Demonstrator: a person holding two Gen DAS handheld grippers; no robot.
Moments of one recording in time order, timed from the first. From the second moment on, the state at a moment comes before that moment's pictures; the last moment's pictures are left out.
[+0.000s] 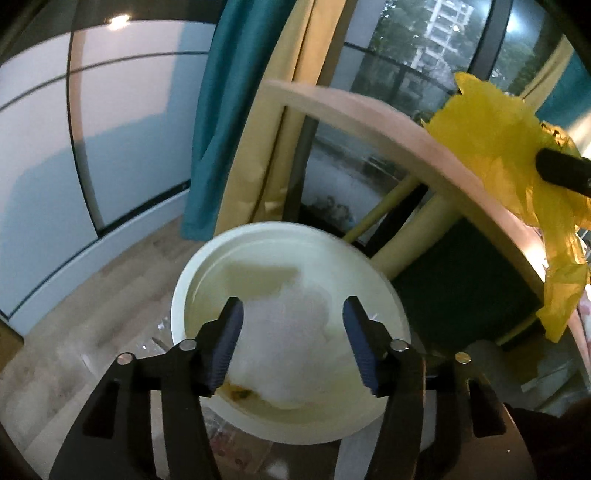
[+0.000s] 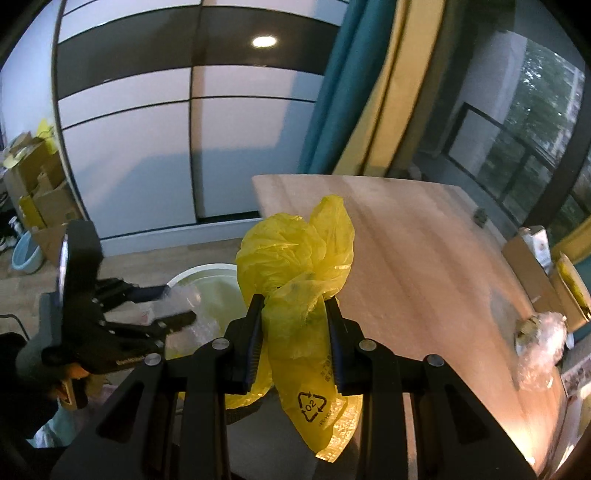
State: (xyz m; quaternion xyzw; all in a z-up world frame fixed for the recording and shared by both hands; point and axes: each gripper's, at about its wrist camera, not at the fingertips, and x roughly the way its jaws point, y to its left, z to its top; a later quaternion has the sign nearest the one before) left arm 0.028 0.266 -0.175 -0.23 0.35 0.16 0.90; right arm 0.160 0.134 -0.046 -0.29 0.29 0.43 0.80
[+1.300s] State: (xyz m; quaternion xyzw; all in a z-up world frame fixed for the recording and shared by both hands) left arm -0.014 0.297 -0.135 -0.22 0.27 0.25 0.90; right arm 0.159 0.171 -0.072 -0.29 0.33 0.47 0.77
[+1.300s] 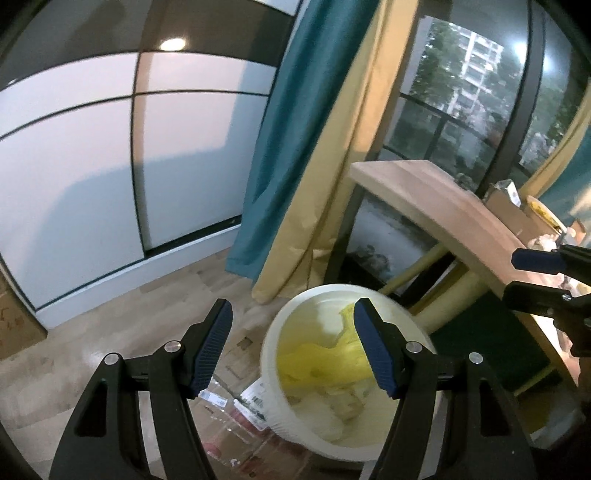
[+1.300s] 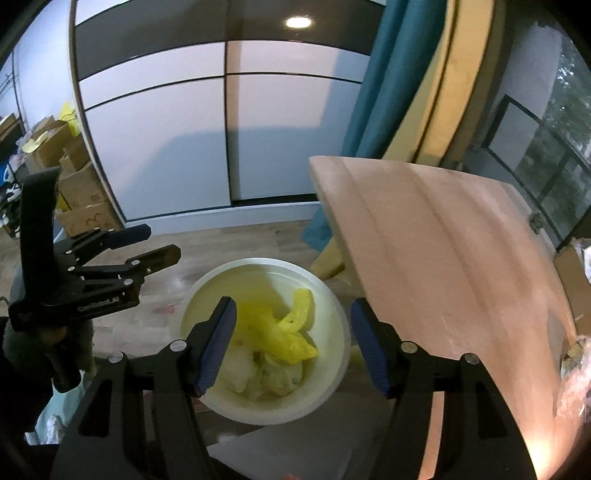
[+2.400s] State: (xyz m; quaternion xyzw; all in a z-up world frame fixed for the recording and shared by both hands) left arm 0.081 0.150 -0.073 -0.12 0.27 0.14 0.94; right arm 0.217 -0.006 -0.049 -0.20 0.32 0.35 0.86
